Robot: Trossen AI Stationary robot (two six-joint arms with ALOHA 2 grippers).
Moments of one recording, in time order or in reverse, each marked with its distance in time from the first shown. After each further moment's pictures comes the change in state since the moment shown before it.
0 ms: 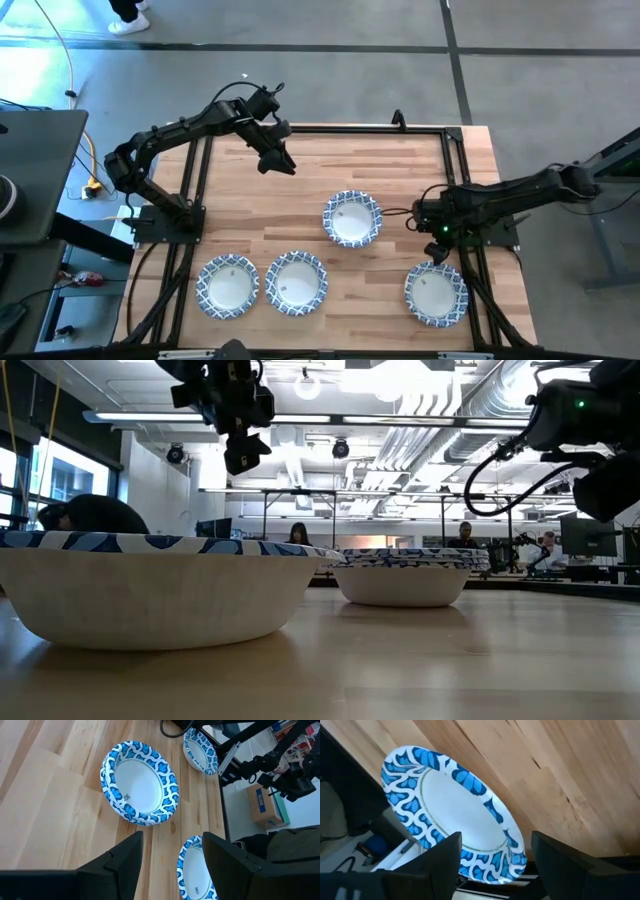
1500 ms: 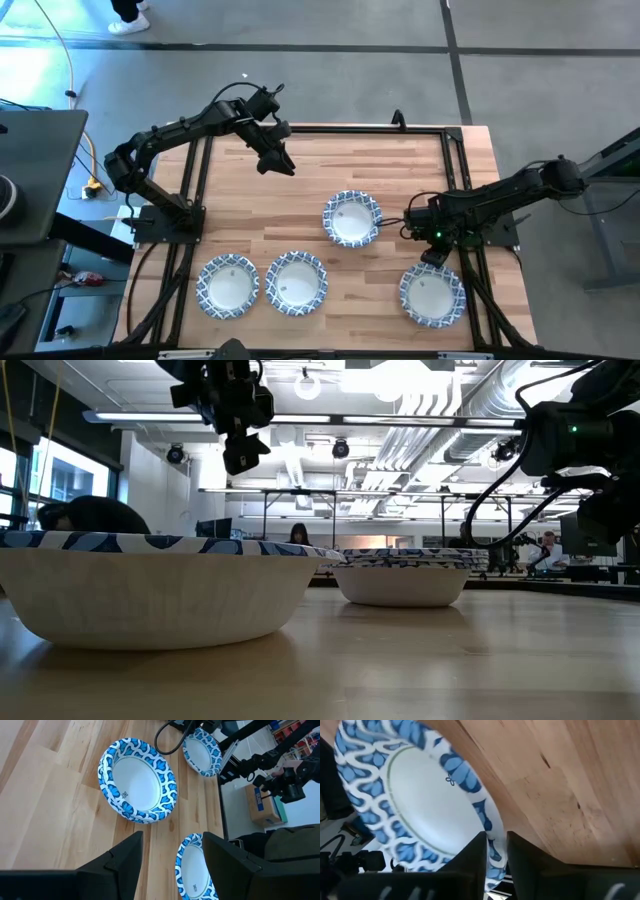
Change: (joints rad) left arm 0.000 0.000 0.000 -0.016 0.007 0.008; right arm 0.049 0.208 -0.001 0.089 -0.041 -0.074
